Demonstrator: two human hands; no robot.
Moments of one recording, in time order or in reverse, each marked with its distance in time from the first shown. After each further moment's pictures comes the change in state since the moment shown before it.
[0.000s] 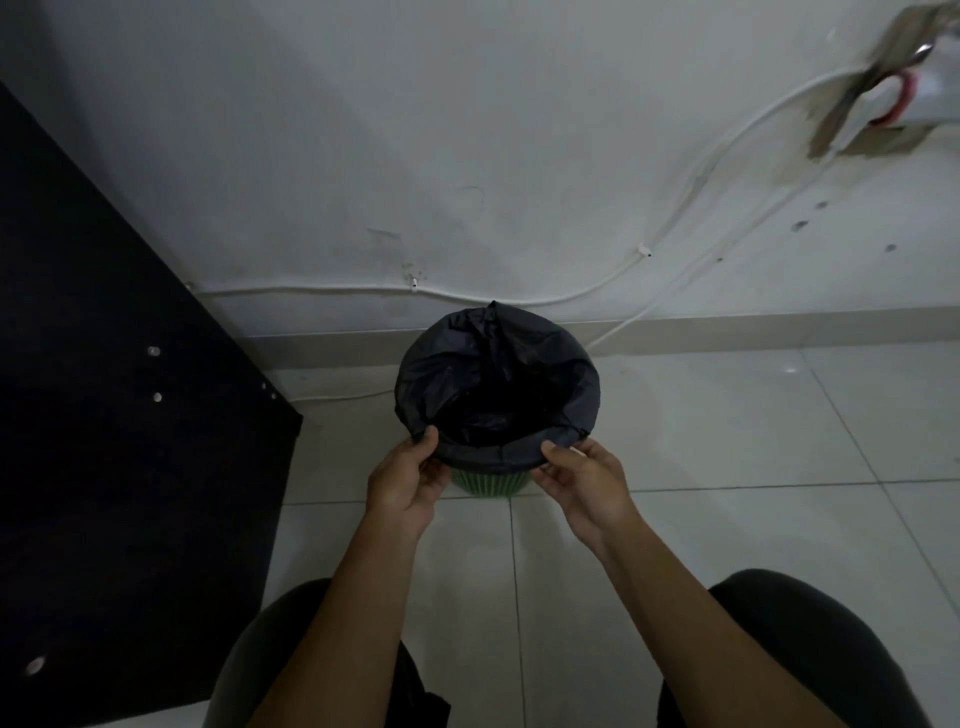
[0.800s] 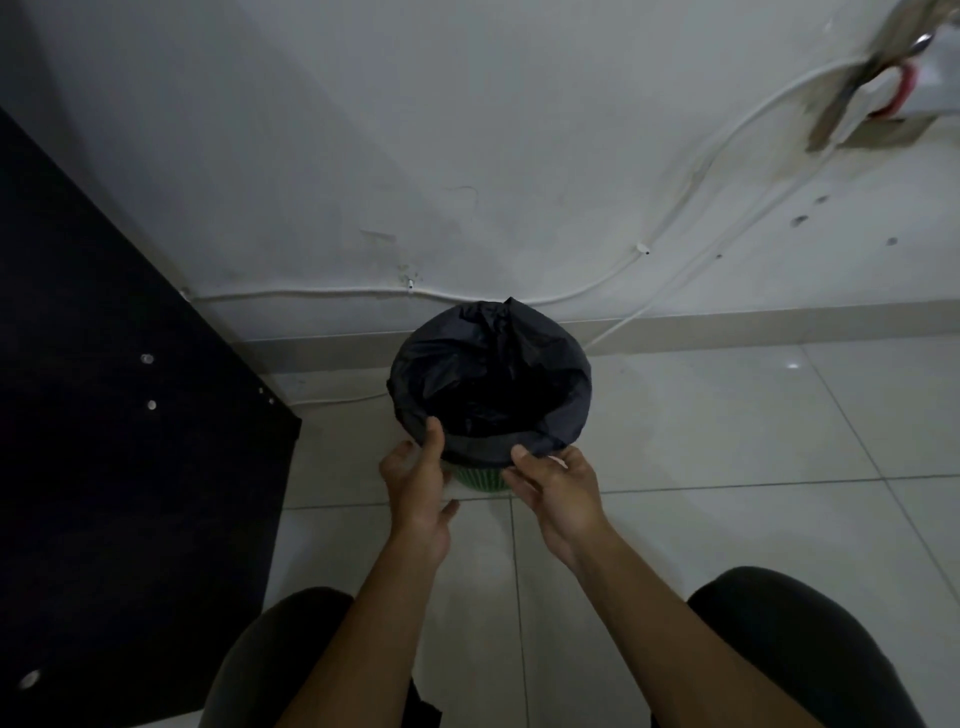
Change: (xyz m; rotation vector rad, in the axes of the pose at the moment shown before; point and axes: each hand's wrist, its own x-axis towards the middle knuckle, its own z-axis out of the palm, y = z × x) left_hand -0.025 -0.019 0.017 0.308 0.184 0.150; right_hand -0.010 0.020 0.019 -0.010 0.011 -0.027
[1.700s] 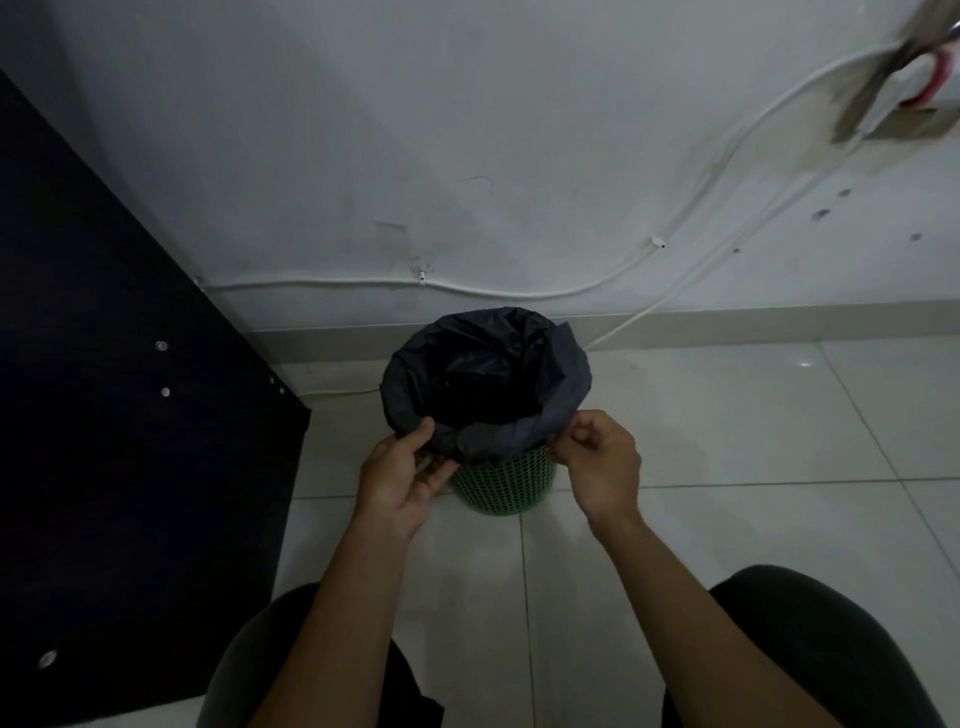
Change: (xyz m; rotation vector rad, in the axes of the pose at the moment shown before) left_hand 0.009 0.033 -0.022 -0.207 -0.130 -0.114; right_hand 0.015 -0.018 -0.016 -0.655 0.148 -0.413
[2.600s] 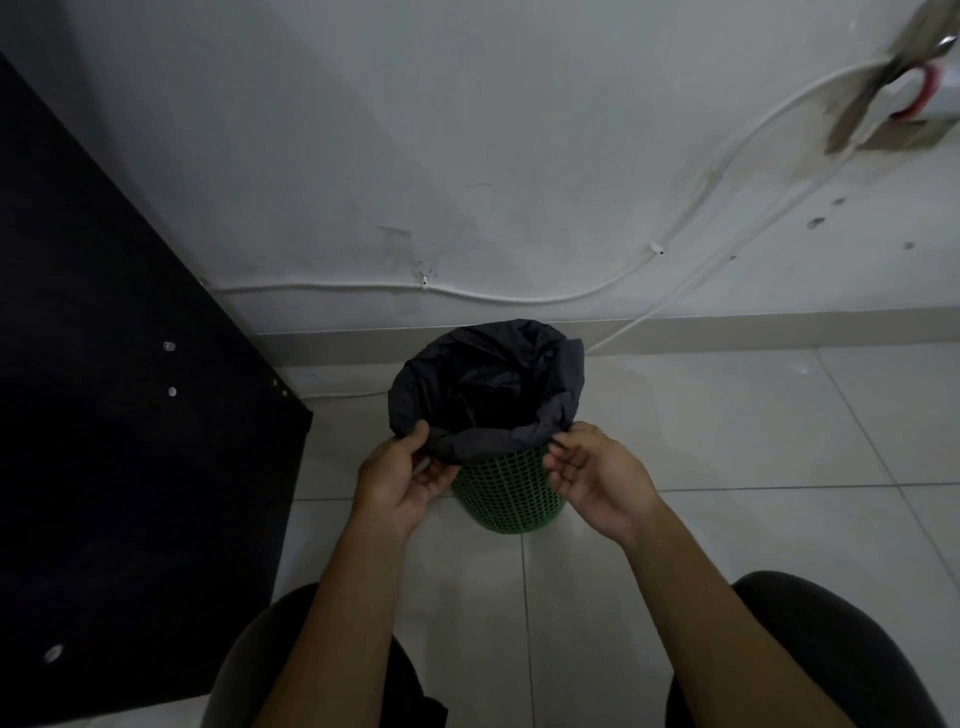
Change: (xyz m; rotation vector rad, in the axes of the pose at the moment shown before) left_hand -0.005 0.004 -0.002 0.023 -0.007 -0.051; right_hand -0.007 -0.029 -0.015 0.664 -0.351 0.563
